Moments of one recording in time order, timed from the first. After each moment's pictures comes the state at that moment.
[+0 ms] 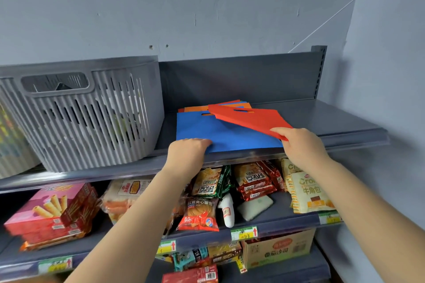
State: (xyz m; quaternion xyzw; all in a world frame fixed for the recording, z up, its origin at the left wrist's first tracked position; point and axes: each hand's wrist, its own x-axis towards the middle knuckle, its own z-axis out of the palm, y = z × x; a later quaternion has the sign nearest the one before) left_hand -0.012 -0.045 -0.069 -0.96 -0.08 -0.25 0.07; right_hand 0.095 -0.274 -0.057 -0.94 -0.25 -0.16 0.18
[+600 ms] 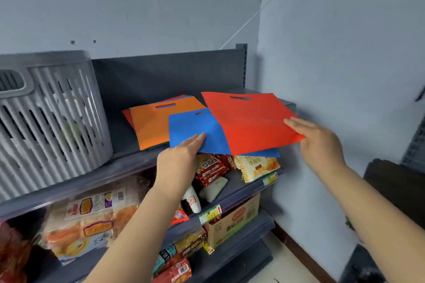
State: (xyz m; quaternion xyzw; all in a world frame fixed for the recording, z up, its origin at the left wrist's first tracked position) left_hand -0.041 -0.071 -0.088 -0.89 0.15 -0.43 -0.05; right_hand -0.018 -0.354 -0.069 -0.91 -0.09 -0.33 0.22
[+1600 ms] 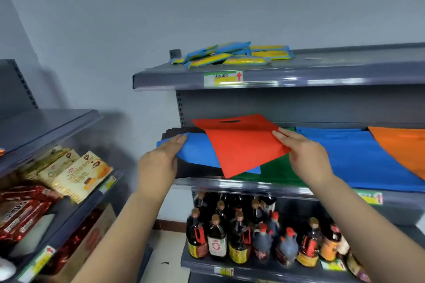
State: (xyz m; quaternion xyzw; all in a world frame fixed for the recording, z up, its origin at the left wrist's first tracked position) left_hand -0.192 -0.372 -0.092 -0.75 0.49 -0.34 -0.30; right_hand -0.410 -0.596 -0.100 -0.86 0.21 -0.46 -0.03
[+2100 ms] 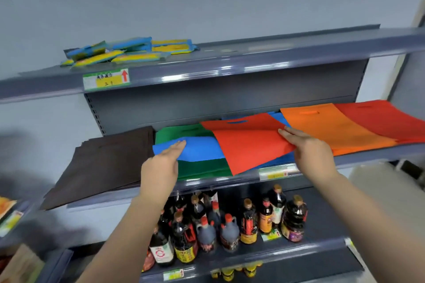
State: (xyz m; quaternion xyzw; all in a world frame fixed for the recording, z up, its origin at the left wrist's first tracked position) left_hand -0.324 -0.524 -0.123 -0.69 0.59 -0.28 -0.30; right_hand -0.606 -0.691 -0.130 -0.83 0.36 -0.42 -0.08
